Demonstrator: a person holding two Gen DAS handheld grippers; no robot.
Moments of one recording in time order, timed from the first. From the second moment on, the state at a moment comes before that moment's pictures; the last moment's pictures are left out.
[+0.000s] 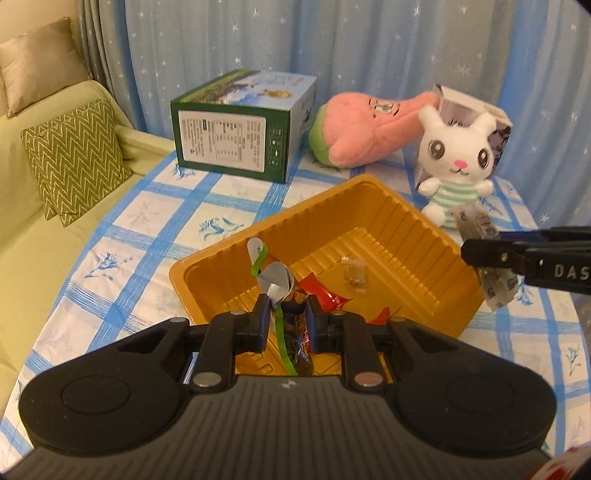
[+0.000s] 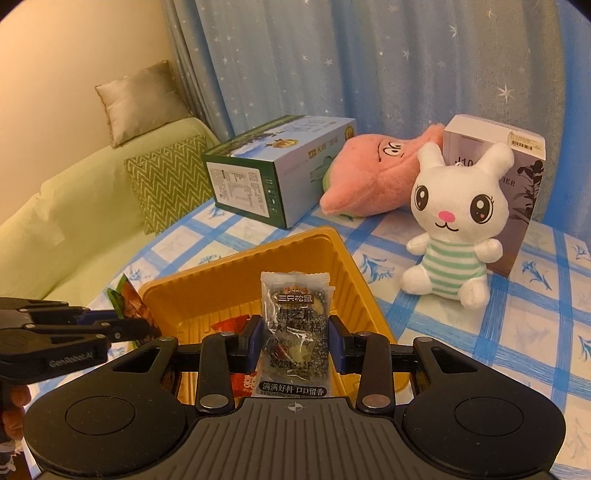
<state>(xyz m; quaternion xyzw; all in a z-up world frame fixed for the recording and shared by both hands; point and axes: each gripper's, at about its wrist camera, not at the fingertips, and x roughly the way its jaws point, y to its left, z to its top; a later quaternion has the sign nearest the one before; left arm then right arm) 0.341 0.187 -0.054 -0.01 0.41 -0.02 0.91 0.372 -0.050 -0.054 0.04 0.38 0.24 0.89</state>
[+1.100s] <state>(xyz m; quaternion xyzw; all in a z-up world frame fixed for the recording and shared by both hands) 0.358 0.184 -0.080 0.01 0.45 -0.03 0.89 0.394 -0.048 -0.077 0.04 0.40 0.23 0.89</state>
